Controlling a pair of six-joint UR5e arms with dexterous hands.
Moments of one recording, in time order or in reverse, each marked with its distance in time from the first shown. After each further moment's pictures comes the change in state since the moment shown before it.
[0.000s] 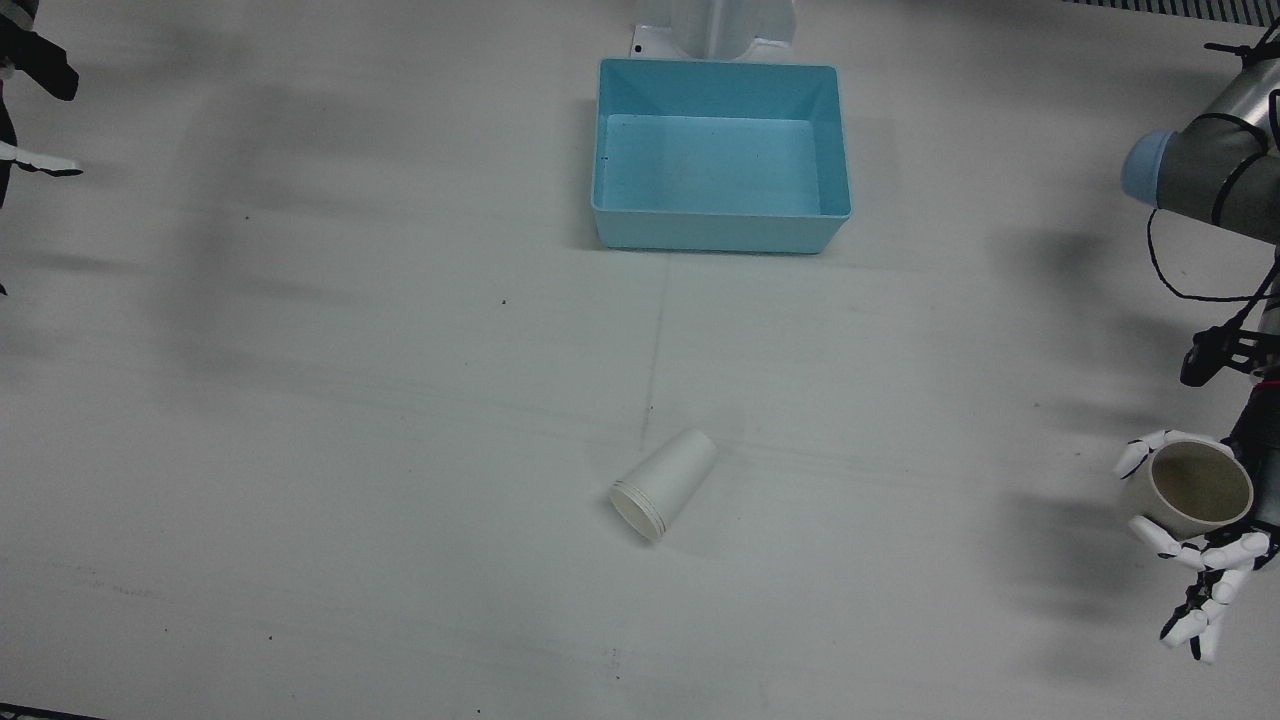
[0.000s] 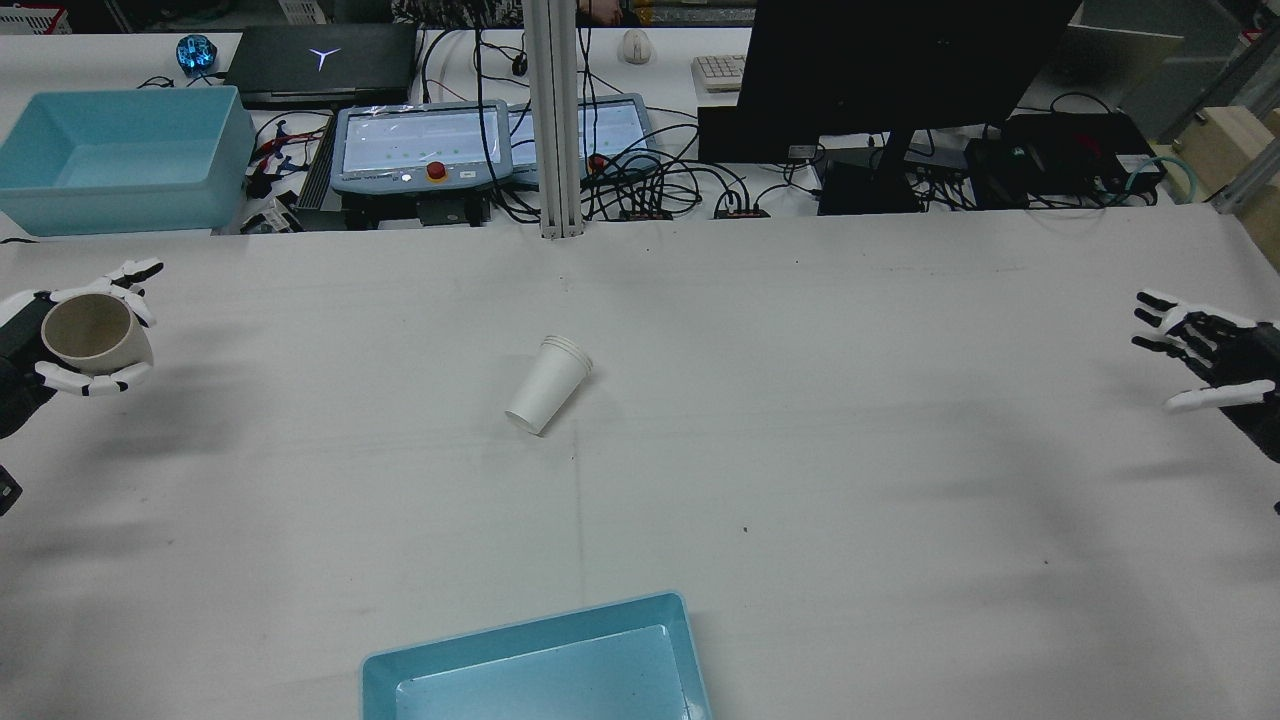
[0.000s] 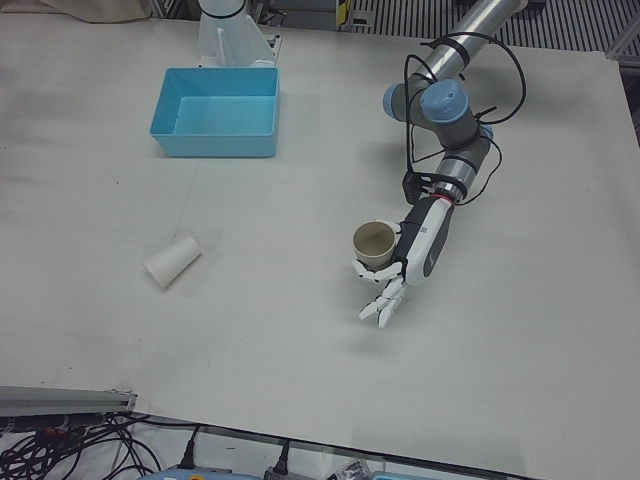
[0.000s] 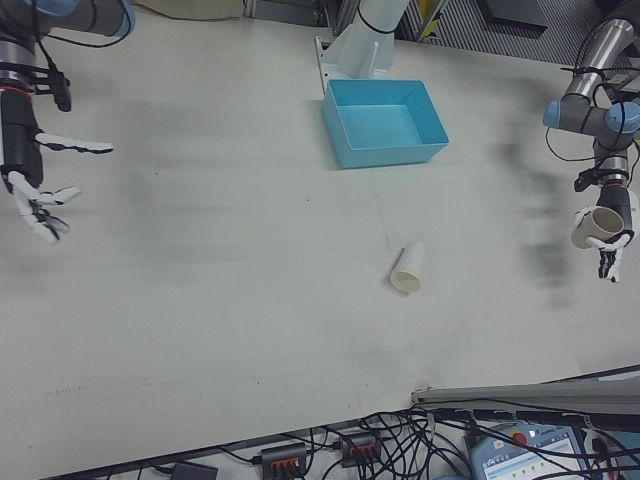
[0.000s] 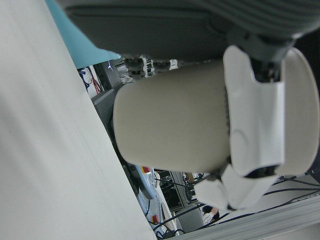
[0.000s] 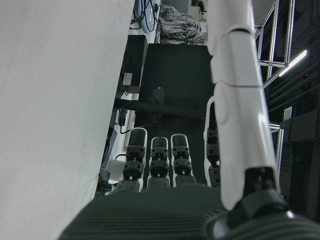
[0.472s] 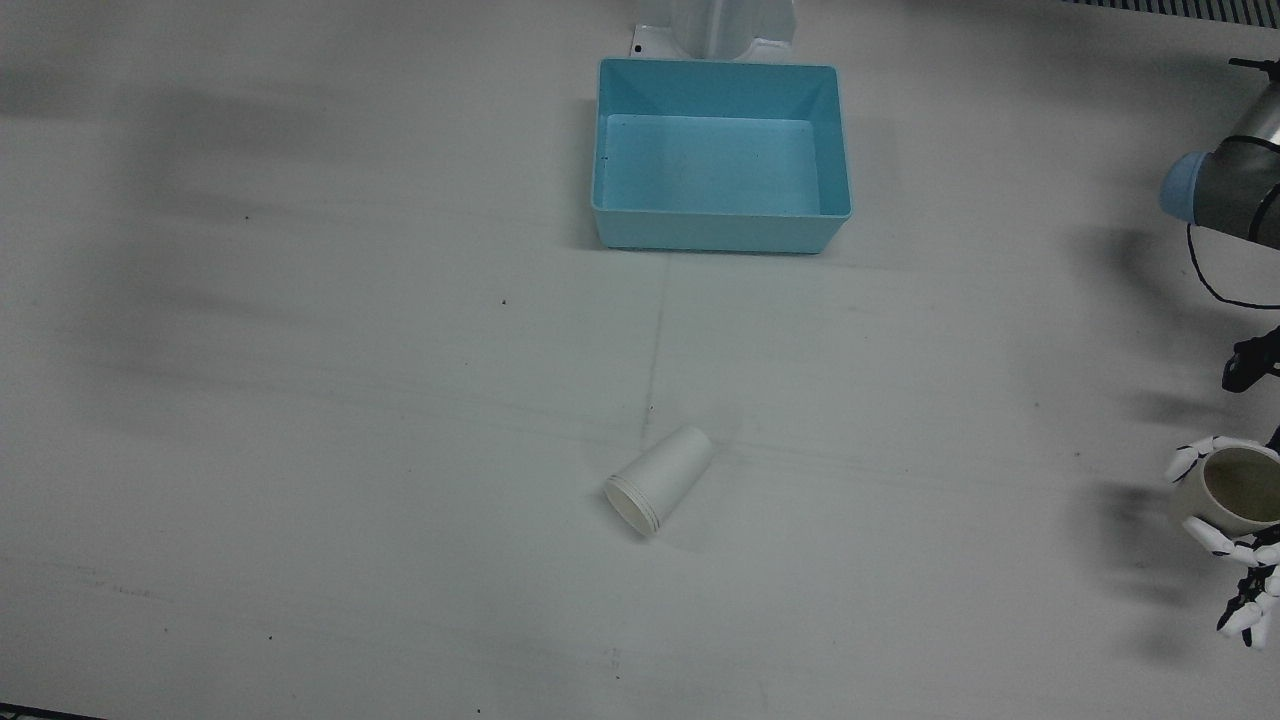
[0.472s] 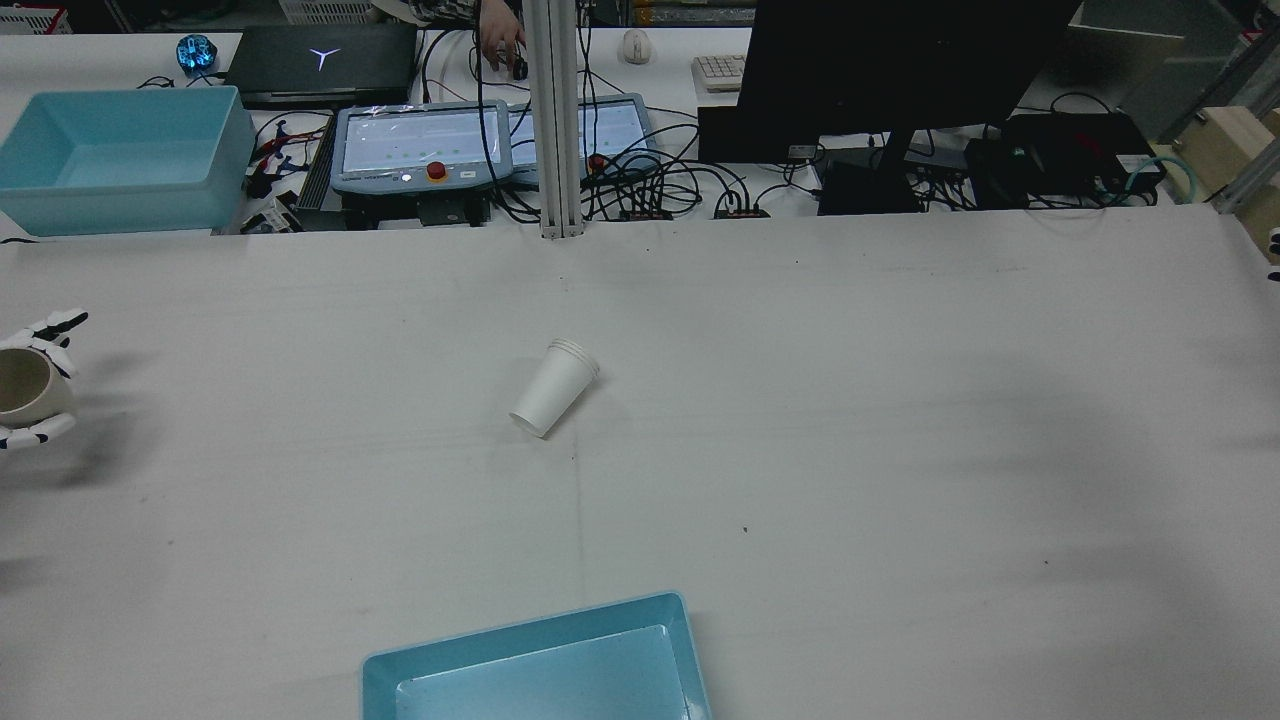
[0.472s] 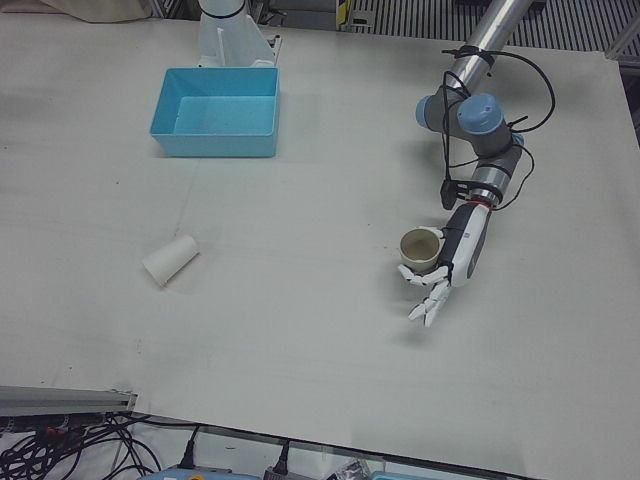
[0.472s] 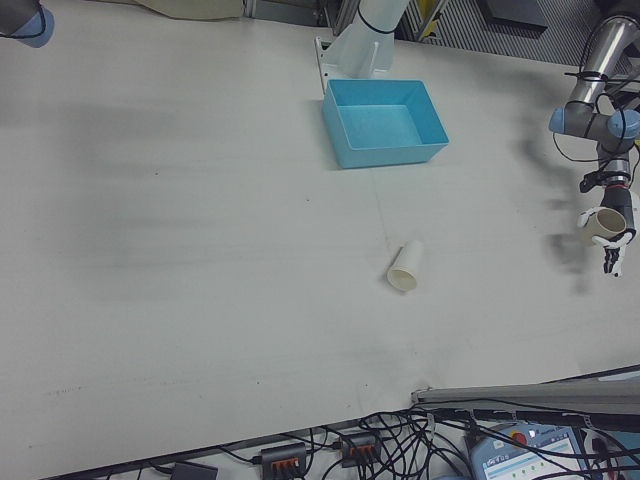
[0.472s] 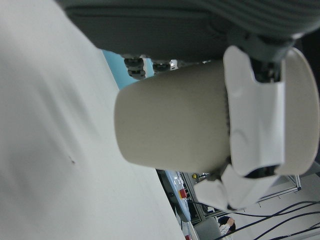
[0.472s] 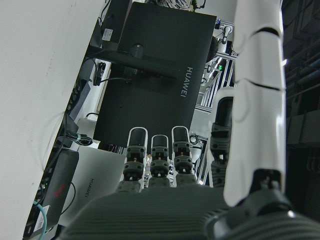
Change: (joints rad) left arm -0.011 0.098 0.146 -0.206 -0.004 0.002; right arm 0.481 0.097 -0.217 0.196 -0.421 -0.125
